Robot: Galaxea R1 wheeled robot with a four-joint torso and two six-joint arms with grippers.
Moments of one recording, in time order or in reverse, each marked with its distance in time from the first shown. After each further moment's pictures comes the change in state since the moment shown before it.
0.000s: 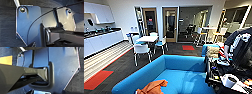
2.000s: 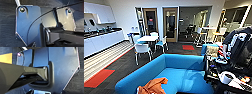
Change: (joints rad) left arm -0.001 0.002 0.000 0.001 0.007 0.000; right arm 0.000 0.000 -0.001 0.000 0.001 0.000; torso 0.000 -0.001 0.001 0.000
